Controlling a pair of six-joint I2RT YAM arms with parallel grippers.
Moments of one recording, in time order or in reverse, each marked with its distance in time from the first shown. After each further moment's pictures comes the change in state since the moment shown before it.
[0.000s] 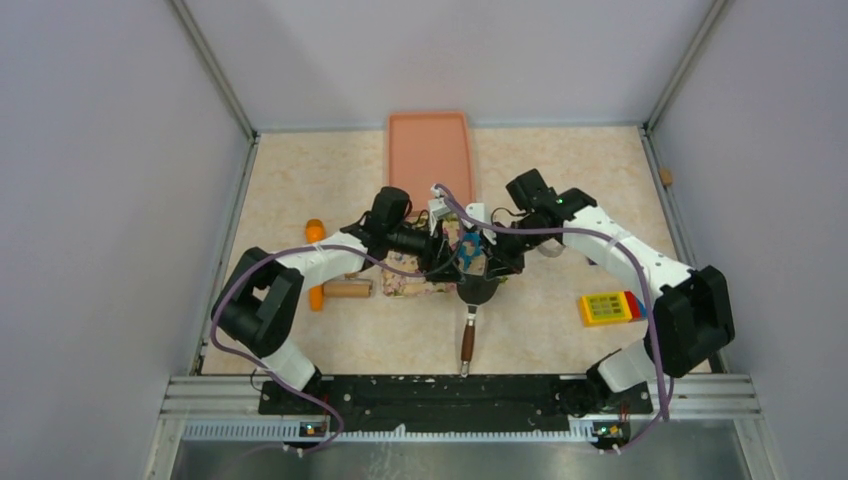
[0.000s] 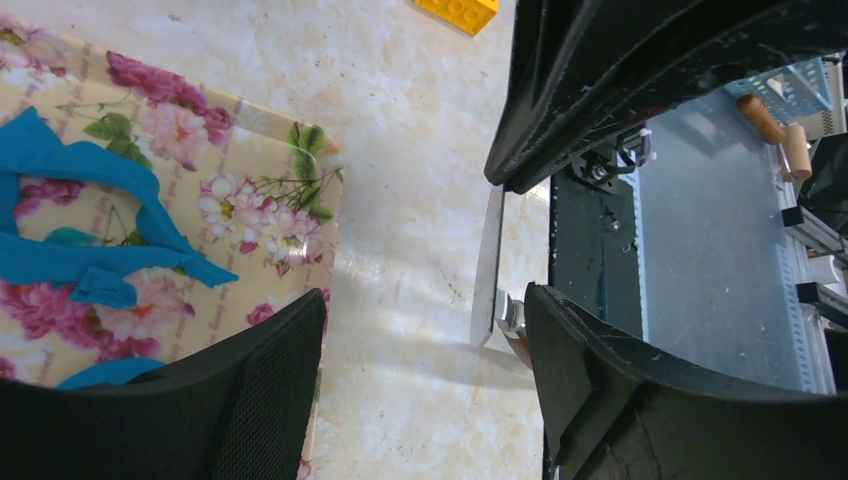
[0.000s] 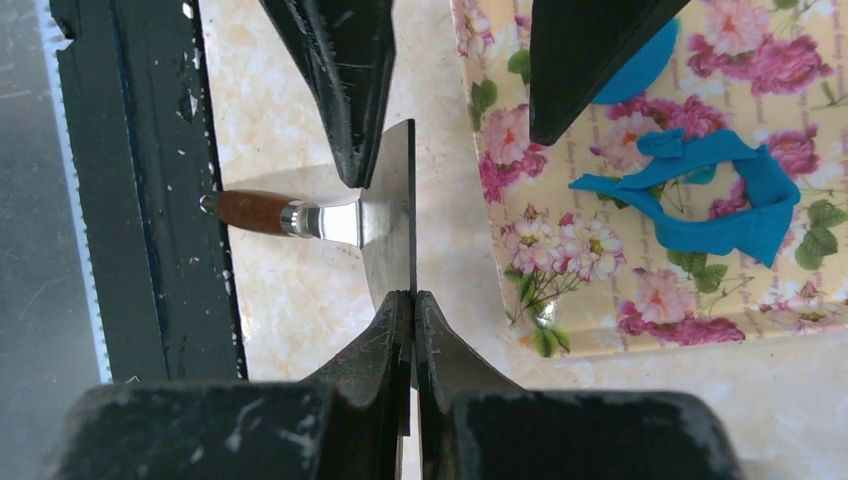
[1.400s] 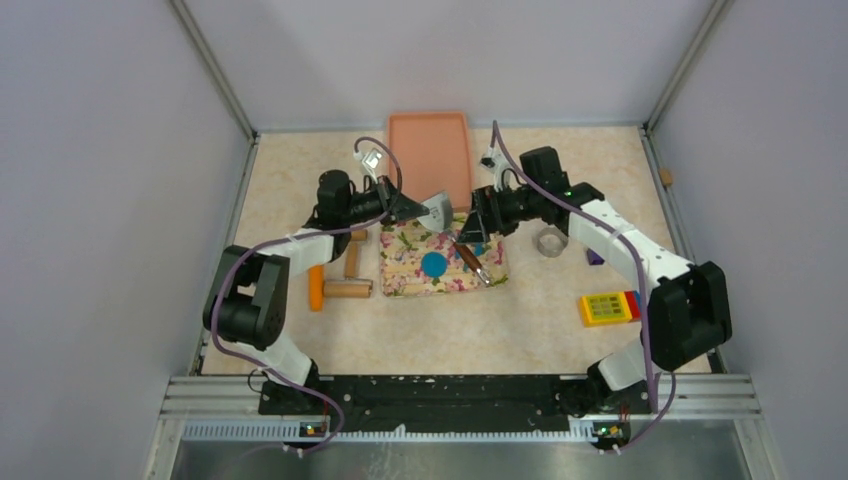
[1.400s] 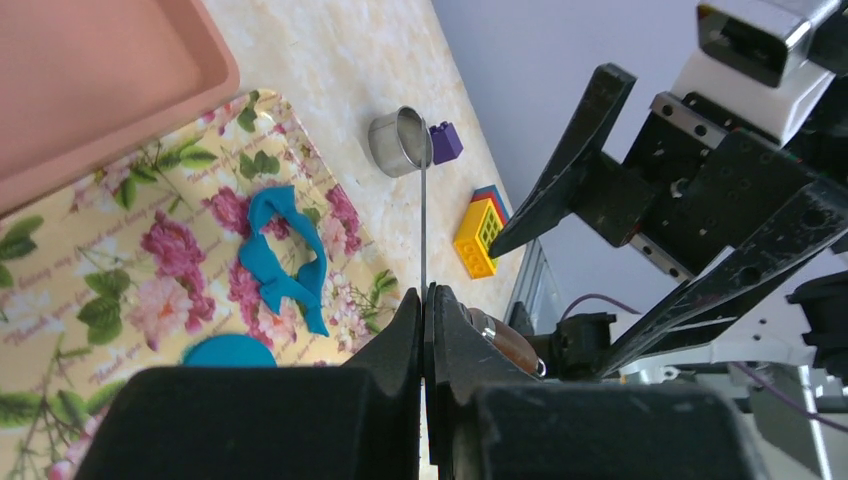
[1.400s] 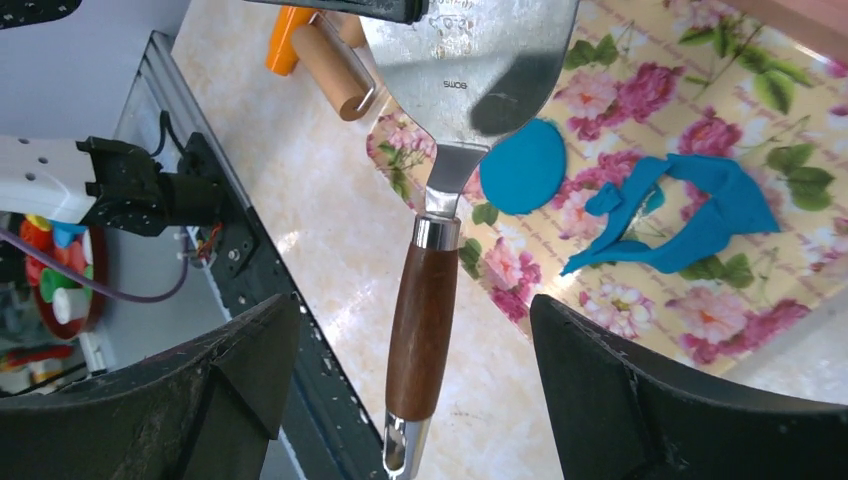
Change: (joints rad) left arm 0.309 0.006 -0.062 0.507 -0.104 -0.792; right arm -0.087 -0.027 -0.008 0.428 0.001 0.908
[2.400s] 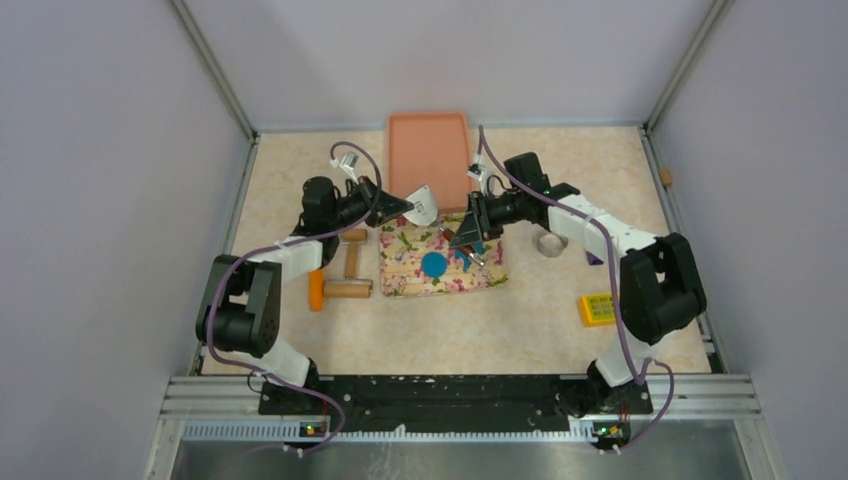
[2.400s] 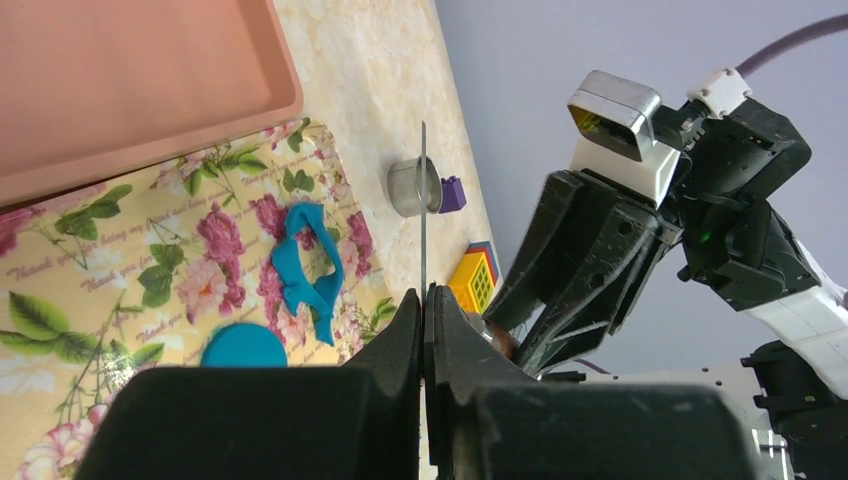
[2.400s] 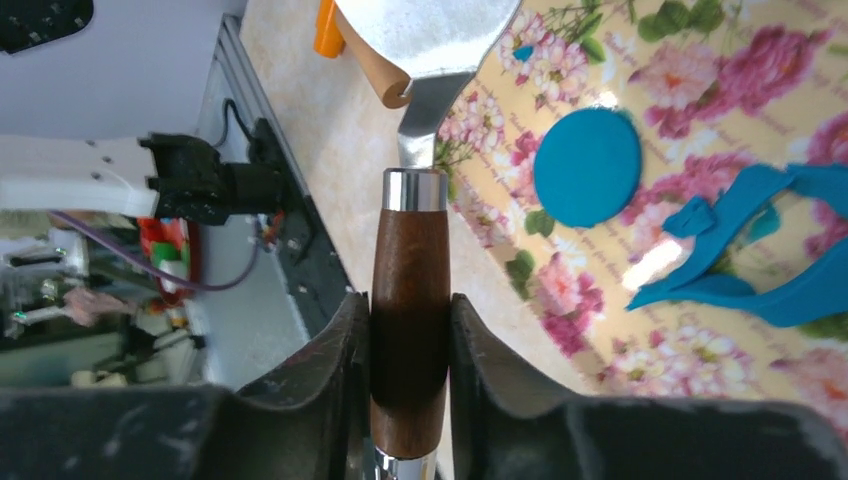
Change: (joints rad) left arm 0.078 -0.055 -0.096 0.056 -0.093 -0.163; right arm 0.012 0.185 0.003 0.107 -0.166 0.126
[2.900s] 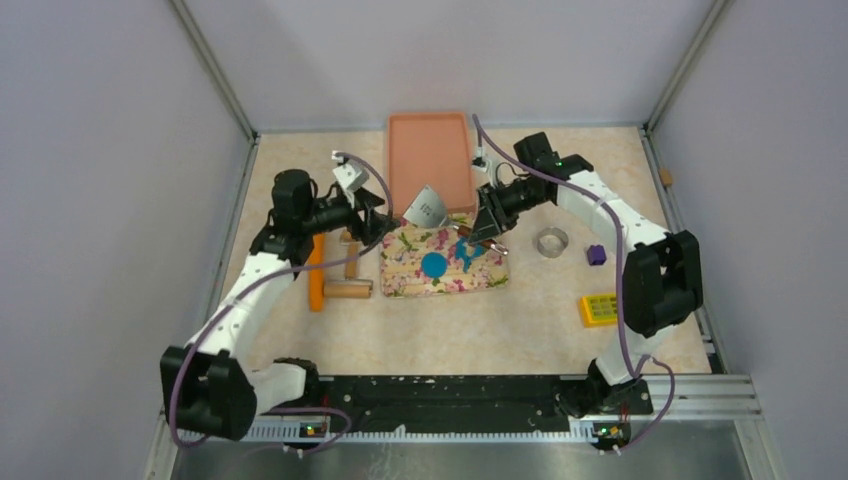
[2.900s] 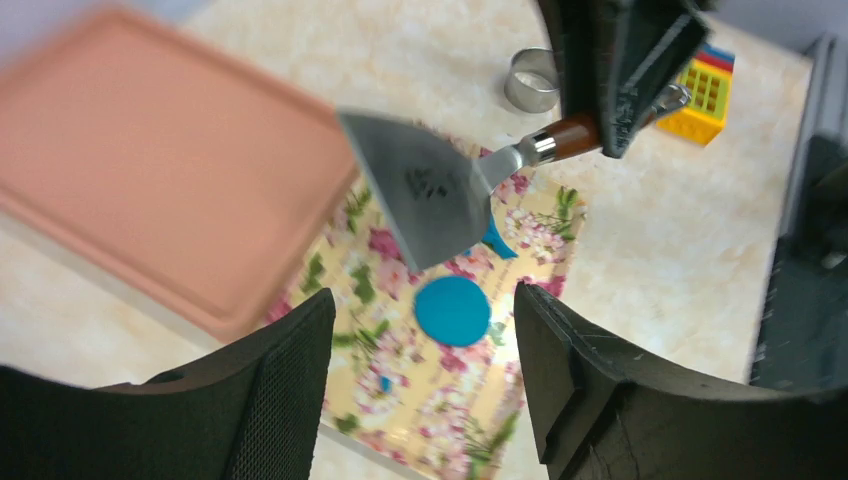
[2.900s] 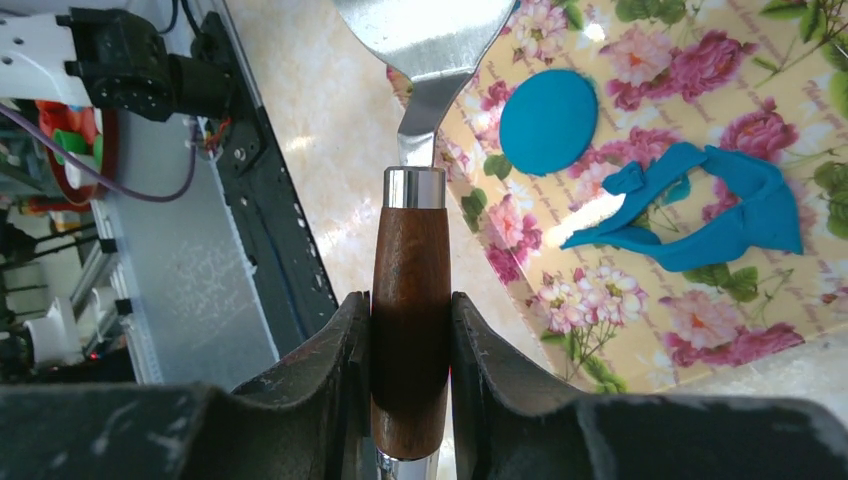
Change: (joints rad) left arm 0.022 -0.354 0.112 -0.652 0.078 1.055; right arm -0.060 0.050 0.225 -0.415 -0.034 -0.426
